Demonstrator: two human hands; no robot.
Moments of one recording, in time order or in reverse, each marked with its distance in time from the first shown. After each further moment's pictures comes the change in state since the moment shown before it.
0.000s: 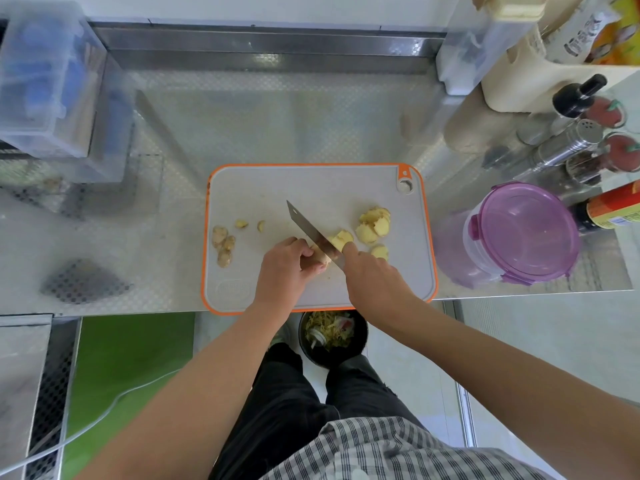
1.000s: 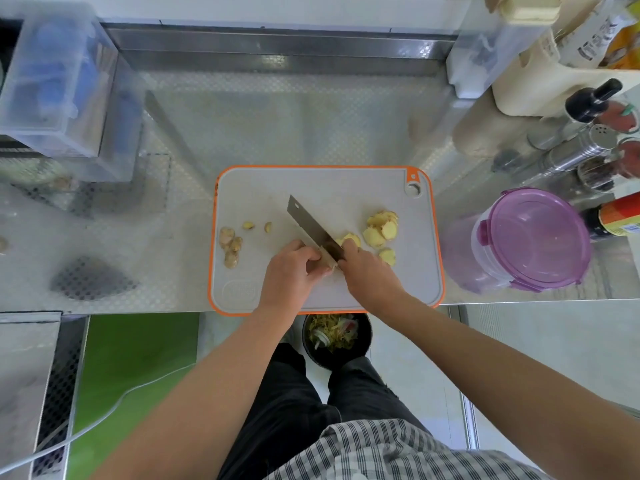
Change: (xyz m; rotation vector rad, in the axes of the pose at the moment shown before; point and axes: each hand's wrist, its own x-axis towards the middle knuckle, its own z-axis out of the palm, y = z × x) left_hand -0.004 0.002 -0.004 0.007 -0.010 0.031; right_hand 0.033 0.005 0.026 0.107 -0.027 -0.023
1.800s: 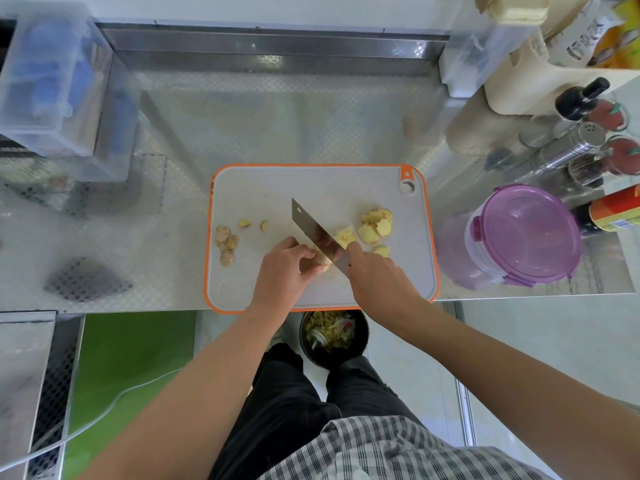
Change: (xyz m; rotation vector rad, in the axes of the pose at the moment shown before) left_hand -0.002 -0.001 -0.005 0.073 -0.010 -0.007; right_hand -0.036 -0.005 -0.025 -0.068 0.026 0.008
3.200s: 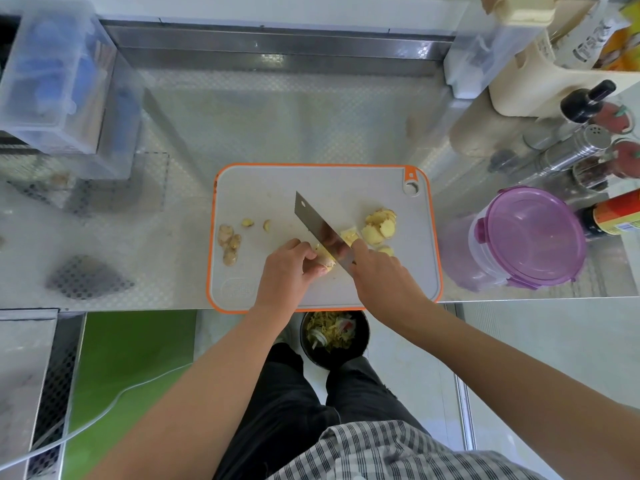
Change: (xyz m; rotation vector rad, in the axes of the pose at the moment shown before) left_hand 0.000 -0.007 0.006 -0.028 0.031 0.036; right_hand 0.001 -0.001 -0.002 0.012 0.020 0.006
